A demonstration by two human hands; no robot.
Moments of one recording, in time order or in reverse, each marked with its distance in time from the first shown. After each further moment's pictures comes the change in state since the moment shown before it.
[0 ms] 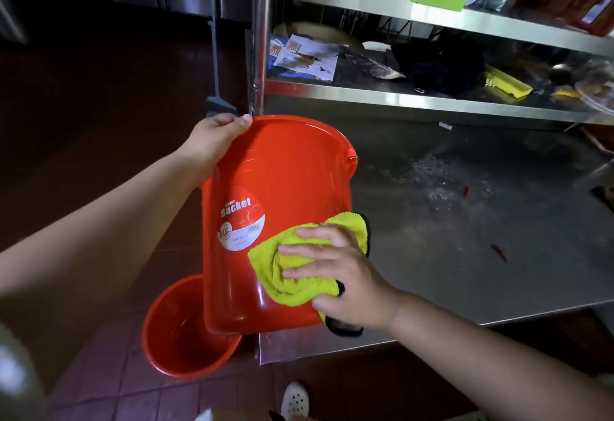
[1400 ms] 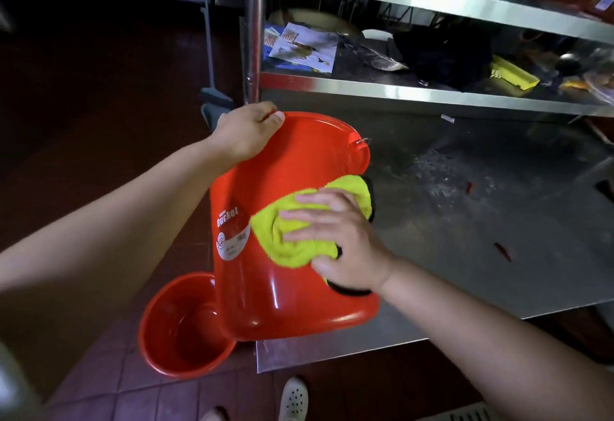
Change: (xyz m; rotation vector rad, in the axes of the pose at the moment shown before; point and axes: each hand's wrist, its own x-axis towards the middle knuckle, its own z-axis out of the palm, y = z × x) left_hand 0.023 0.019 0.041 0.719 -0.001 0.235; right_hand 0.044 0.033 -0.019 -0.145 0.063 -0.067
